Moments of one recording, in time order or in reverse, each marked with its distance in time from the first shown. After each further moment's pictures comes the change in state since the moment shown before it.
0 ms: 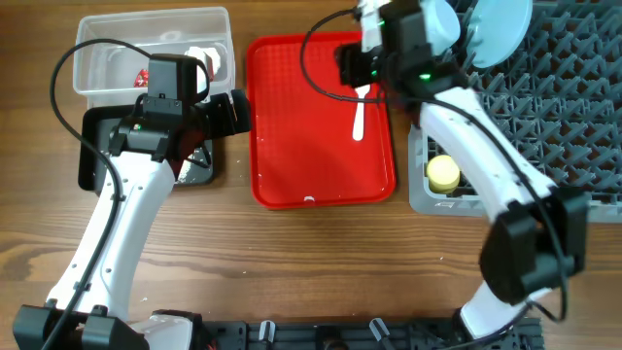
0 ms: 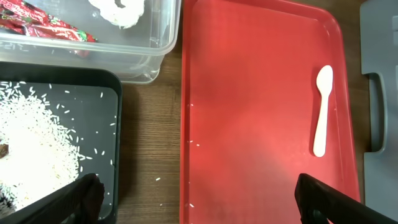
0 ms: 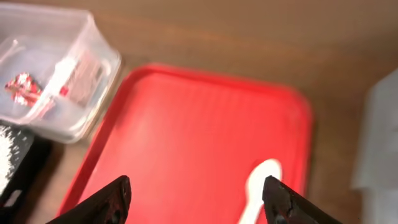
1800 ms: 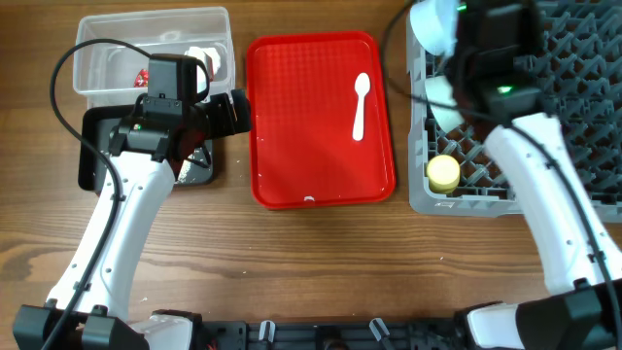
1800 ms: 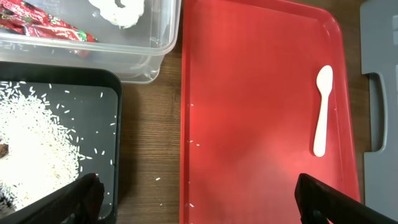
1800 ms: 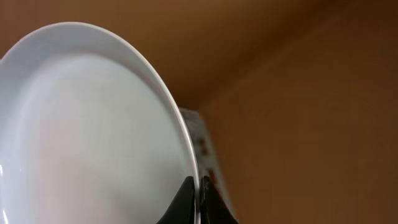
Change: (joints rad) left arm 0.000 0.000 0.000 0.000 0.000 0.000; right arm -0.188 -0.293 -0.004 0.033 0.993 -0.637
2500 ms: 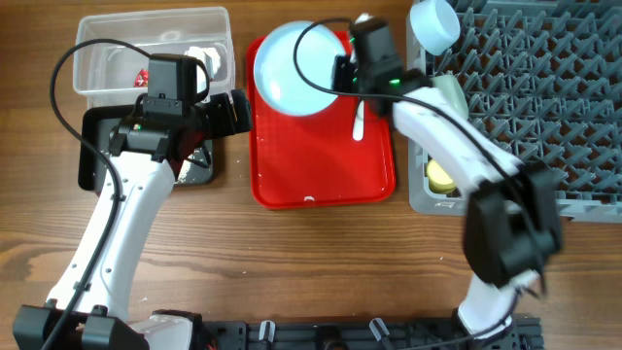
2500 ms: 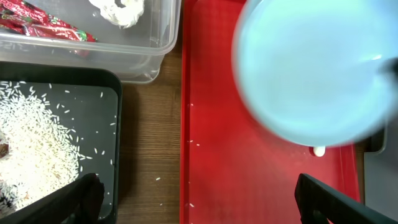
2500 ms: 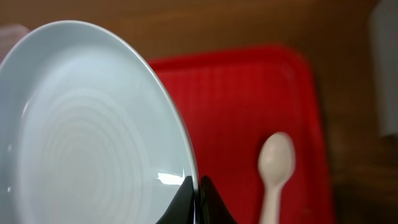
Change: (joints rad) left arm 0.000 0.000 0.000 0.000 0.000 0.000; right arm 0.231 0.338 0.000 -0.013 -0.838 0.875
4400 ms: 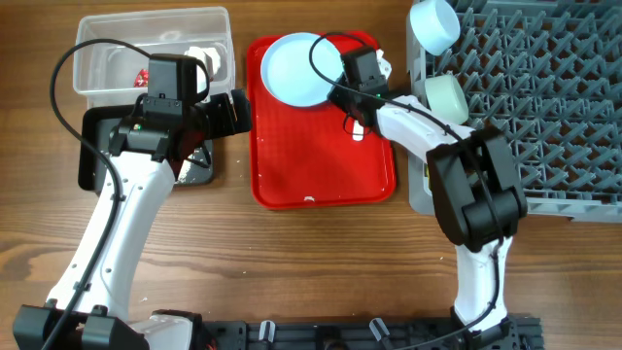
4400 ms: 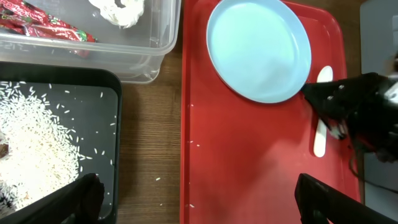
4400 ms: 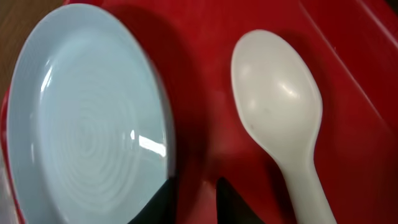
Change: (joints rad) left arm 0.000 0.000 0.000 0.000 0.000 0.000; right arm -0.004 0.278 -0.061 0.169 -0.016 0.586
